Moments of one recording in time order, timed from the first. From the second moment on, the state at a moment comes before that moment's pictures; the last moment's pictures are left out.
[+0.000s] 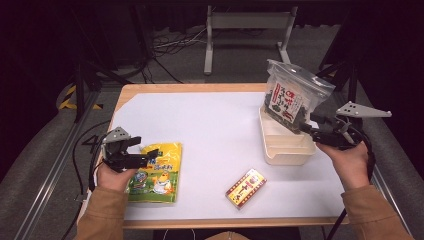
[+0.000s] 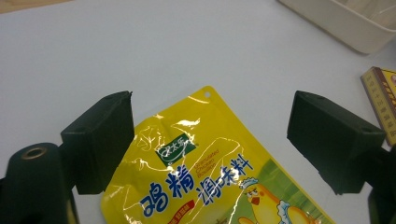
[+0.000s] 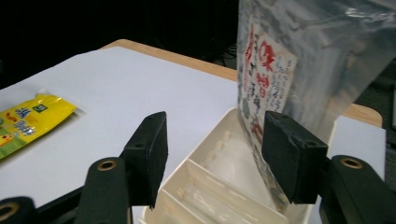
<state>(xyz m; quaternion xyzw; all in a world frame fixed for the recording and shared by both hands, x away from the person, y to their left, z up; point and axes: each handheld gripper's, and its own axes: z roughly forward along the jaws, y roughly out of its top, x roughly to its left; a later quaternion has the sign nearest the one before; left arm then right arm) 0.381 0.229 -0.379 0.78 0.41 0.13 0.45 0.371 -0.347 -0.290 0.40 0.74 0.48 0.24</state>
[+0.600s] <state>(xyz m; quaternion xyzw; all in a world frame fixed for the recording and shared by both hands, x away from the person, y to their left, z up) 0.380 0.244 -0.390 0.77 0.46 0.11 0.42 0.360 -0.325 -0.306 0.35 0.76 0.50 0.23</state>
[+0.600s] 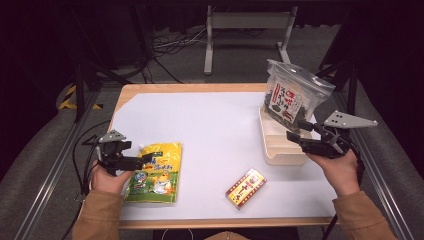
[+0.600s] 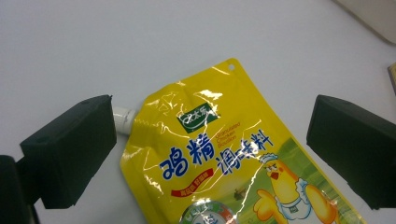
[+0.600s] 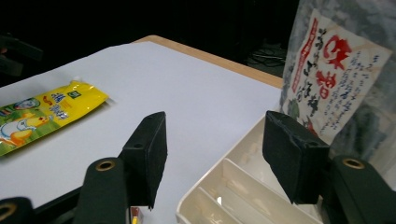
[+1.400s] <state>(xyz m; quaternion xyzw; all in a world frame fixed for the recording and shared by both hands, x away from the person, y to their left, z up) 0.393 0.249 -0.419 0.78 0.51 0.04 0.36 0.344 -0.316 -0.324 0.31 0.76 0.51 0.25</state>
